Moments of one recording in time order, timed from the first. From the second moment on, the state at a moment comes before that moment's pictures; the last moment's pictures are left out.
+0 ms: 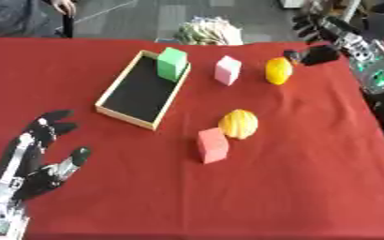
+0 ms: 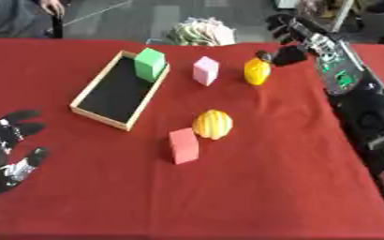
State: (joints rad) left arm -0.09 0.21 -0.08 -1.75 -0.11 -0.16 -0.16; right arm -0.94 -0.46 0.02 -0.66 0.52 -0.12 0.21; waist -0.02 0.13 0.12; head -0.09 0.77
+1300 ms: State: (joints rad) left arm -0.13 0.21 -0.11 -1.77 -0.09 -0.17 -0.20; right arm -0.95 -0.44 -0.04 -0.47 0.53 -0.08 0.07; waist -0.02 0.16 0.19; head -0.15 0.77
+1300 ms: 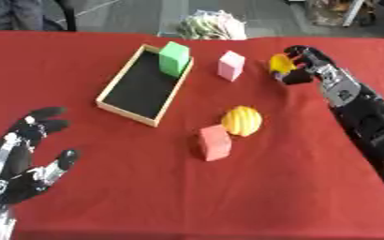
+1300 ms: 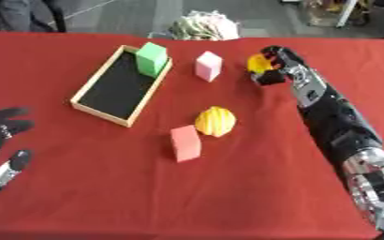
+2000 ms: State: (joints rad) left arm -0.14 0.21 -0.11 -1.78 -0.09 -0.17 -0.21; right arm -0.94 -0.44 -0.05 -0.46 0.65 0.03 -0.14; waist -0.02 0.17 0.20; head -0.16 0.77
